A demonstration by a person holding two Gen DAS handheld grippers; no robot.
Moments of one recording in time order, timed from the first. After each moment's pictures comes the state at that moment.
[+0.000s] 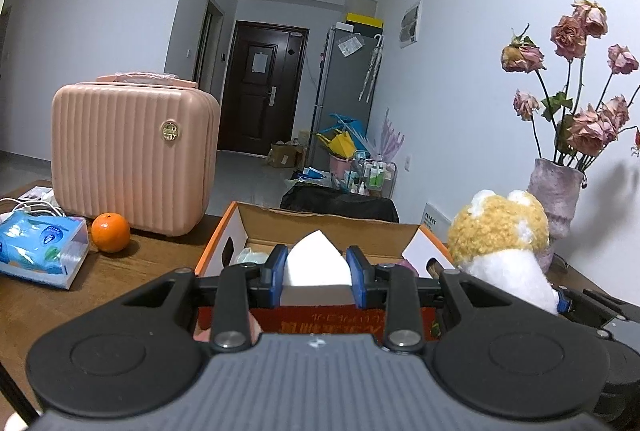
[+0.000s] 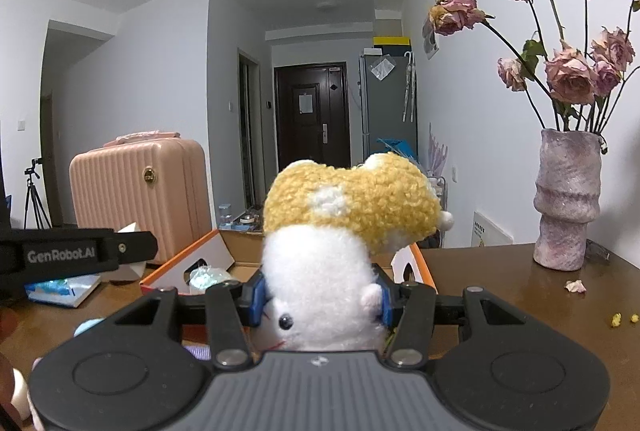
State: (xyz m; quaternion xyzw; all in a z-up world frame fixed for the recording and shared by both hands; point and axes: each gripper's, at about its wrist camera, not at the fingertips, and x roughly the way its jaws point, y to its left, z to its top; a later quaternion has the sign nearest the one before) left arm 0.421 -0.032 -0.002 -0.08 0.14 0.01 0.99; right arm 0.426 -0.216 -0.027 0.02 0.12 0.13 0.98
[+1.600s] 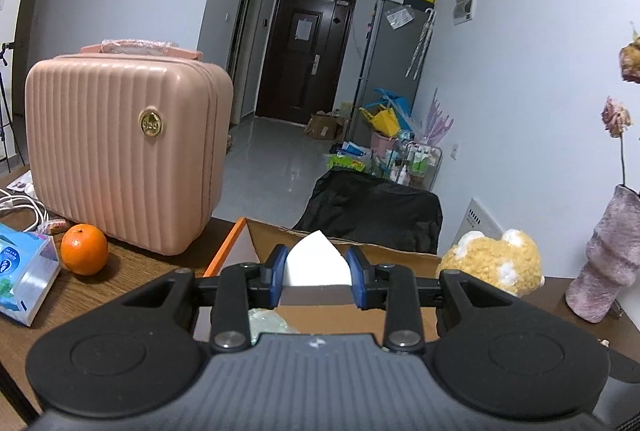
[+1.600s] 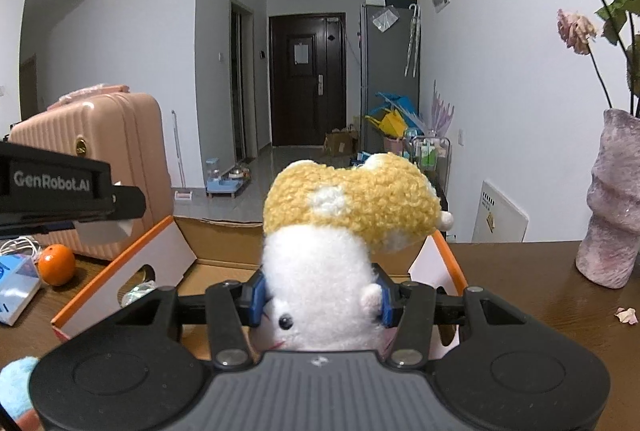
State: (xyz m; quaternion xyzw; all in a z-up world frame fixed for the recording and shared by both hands) left arm 0.568 -0.018 0.011 -0.11 0.20 0.07 0.97; right arm 0.582 -0.178 -0.033 -0.01 0.20 0.12 0.97
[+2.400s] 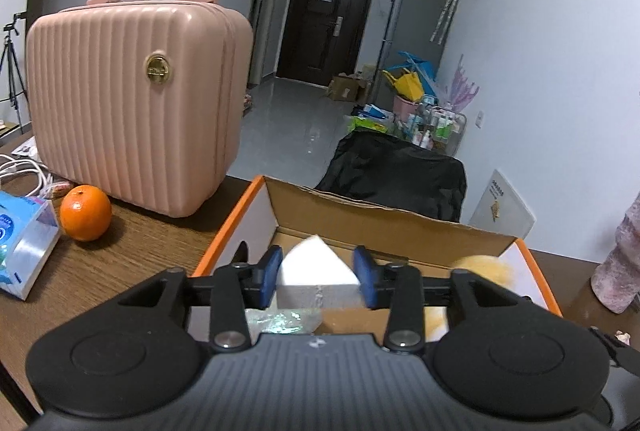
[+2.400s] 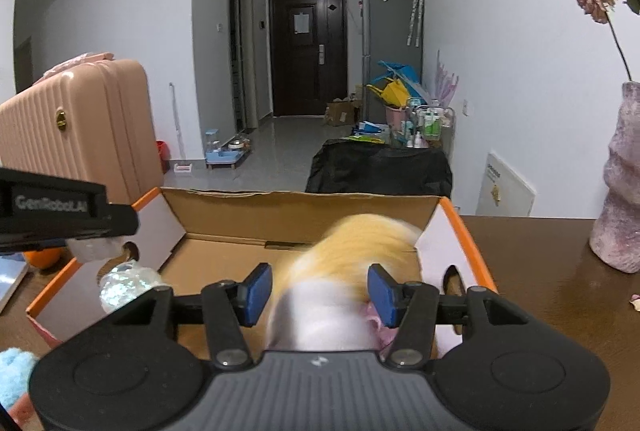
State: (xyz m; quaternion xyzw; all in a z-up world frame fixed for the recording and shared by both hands) left arm 0.598 -0.006 -0.012 -0.12 0.25 0.10 0.95; right arm 0.612 -0.175 -0.047 -0.01 0.25 0.11 0.96
